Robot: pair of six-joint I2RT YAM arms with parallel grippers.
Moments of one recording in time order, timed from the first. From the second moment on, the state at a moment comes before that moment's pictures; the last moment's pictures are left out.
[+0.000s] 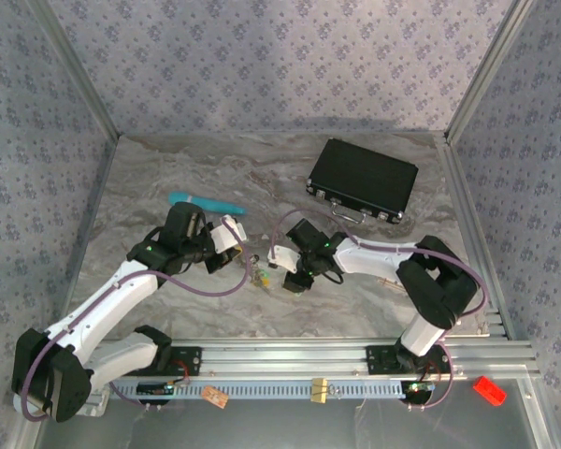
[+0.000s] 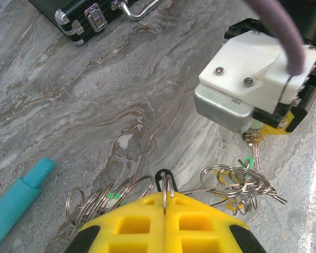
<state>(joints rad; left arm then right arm) -0.51 1.03 0.74 -0.45 0.40 0.59 0.82 1.63 0.89 -0.37 -0.29 -0.44</state>
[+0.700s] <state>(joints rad) -0.51 1.03 0.74 -0.45 0.40 0.59 0.87 1.56 0.80 -0.32 -0.13 -0.91</state>
